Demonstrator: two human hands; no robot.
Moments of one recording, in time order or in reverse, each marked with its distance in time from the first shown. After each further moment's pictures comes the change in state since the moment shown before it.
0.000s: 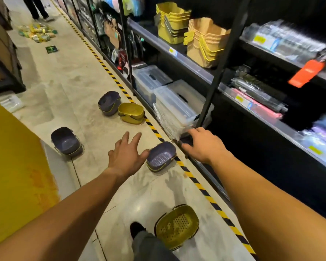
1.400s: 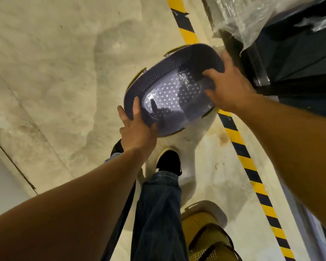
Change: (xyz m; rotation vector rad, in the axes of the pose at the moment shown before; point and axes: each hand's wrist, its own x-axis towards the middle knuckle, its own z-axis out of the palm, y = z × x) left_hand 0.393 -0.133 0.718 -0.243 -0.419 -0.634; right_hand 0.567 0.191 0.696 0.011 -0.453 -0.085
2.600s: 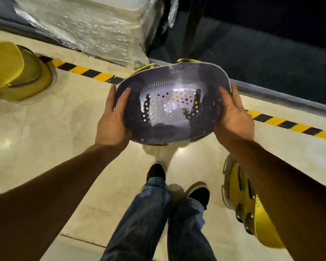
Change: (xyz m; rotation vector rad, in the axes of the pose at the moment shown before) left_hand -0.092 0.120 -0.191 0.378 -0.230 1.085; right_hand -0.317 -0.083 -0.016 0.578 0.498 0.944
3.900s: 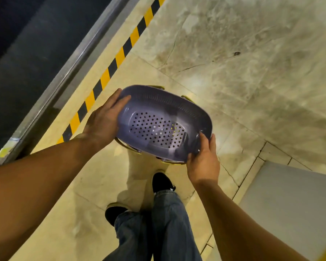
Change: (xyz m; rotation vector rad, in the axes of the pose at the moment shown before) left_hand -0.103 0.311 0.373 0.628 -0.695 1.278; right_hand -0.370 0.239 0.104 0.755 0.352 1.434
